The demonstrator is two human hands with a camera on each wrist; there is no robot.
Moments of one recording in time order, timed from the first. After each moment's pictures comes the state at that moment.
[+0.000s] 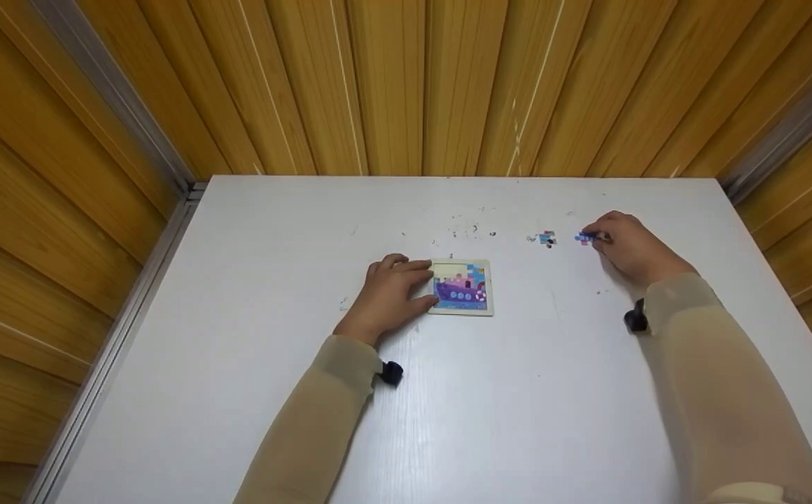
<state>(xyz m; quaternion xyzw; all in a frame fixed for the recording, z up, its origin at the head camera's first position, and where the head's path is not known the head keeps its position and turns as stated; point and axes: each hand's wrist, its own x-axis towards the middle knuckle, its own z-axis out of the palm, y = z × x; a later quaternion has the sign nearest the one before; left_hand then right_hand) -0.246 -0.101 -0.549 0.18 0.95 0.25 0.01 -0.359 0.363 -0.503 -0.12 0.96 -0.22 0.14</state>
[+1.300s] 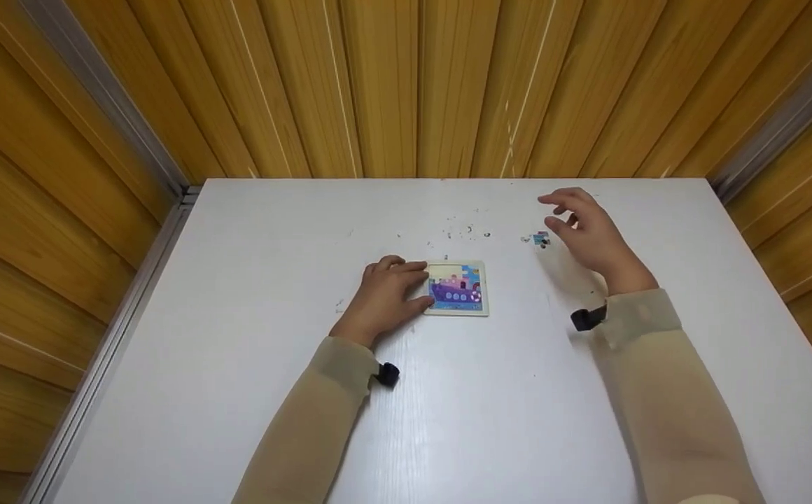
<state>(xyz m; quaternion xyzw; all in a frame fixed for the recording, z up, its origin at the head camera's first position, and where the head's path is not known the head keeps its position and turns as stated) -0.247 -0.103 -0.549 0.18 0.95 0.24 0.01 -0.323 0.276 -0.467 -0.15 0.90 -0.40 -0.02</state>
